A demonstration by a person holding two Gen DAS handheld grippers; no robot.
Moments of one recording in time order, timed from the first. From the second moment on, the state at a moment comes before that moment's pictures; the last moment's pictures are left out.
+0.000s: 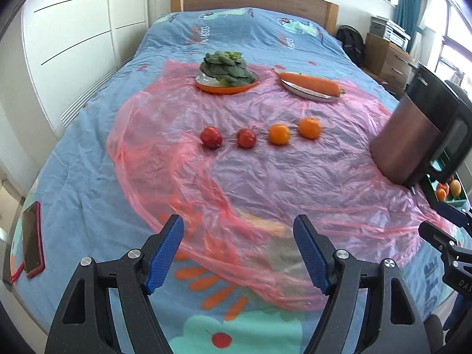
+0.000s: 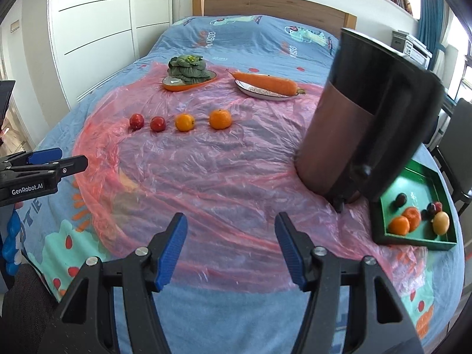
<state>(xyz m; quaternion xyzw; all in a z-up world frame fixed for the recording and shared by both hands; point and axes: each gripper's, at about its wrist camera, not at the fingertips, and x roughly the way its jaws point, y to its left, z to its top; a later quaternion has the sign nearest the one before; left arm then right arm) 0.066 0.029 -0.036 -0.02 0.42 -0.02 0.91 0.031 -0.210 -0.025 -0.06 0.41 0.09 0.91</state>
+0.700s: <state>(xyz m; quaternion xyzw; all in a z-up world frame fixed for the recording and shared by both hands) 0.231 0.071 -0.105 -0.07 0.44 0.02 0.90 0.240 -0.156 -0.084 -0.05 0.40 0.13 0.91</state>
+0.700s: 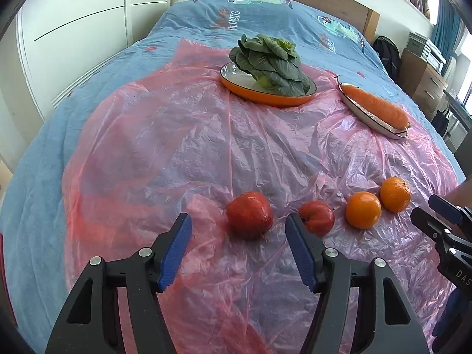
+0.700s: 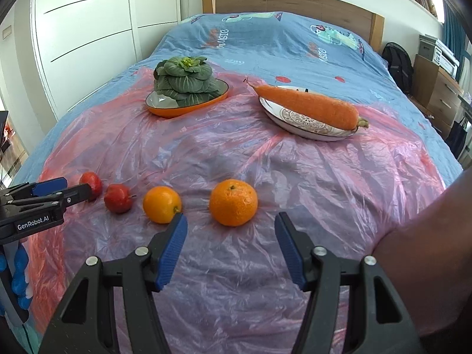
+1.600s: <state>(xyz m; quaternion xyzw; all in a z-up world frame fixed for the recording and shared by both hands) 0.237 0.088 -0.128 -0.11 0.44 0.00 0.89 0.279 -0.148 -0.118 -0.06 0.42 0.14 0.90</state>
